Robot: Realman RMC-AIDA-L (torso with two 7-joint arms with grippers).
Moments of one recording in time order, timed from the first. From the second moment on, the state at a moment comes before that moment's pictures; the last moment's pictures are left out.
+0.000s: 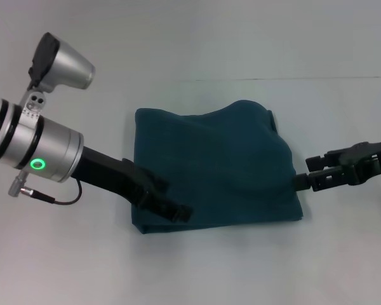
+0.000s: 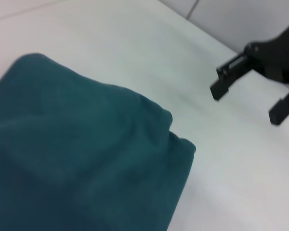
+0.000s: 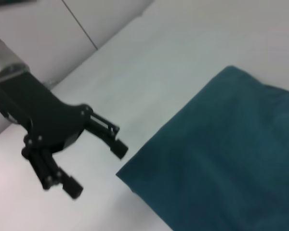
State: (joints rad) left arm -0.72 -2.12 0.91 0.97 2.33 1.66 -2.07; right arm 0.66 1.99 -0.70 -0.90 -2.28 -1.72 2.02
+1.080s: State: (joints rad) left arm -0.73 -2.12 0.93 0.99 2.33 1.64 -2.09; right arm 0.65 1.97 -0.67 -0.89 -2.22 -1.74 2.01
